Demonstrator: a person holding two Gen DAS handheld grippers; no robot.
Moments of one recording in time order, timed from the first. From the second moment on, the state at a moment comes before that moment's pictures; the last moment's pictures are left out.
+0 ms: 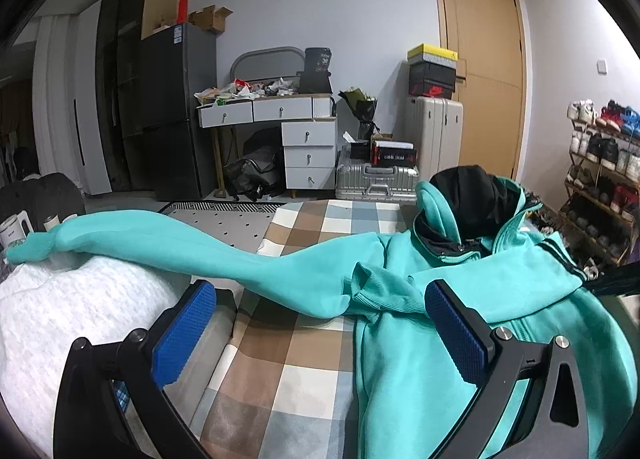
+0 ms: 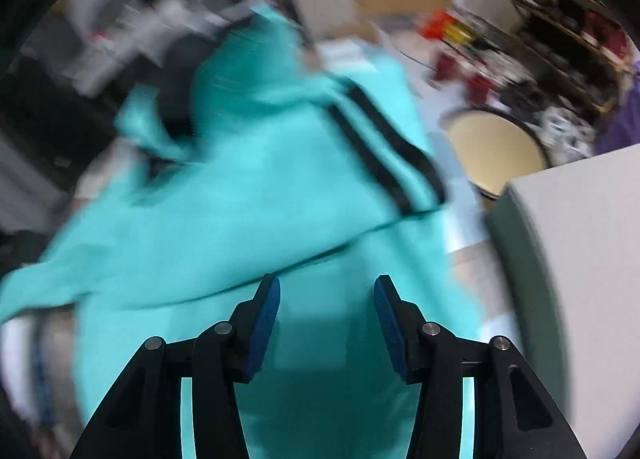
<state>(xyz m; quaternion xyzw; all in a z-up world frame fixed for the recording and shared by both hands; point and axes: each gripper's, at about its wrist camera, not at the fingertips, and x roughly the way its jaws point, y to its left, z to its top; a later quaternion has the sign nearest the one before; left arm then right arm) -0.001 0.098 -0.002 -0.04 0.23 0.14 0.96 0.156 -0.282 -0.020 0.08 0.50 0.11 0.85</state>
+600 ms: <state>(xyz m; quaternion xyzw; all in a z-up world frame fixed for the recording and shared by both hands) 0.192 0.073 -0.064 0.08 0.48 0.11 0.87 -0.077 -0.204 0.055 0.13 0.11 0.18 0.97</state>
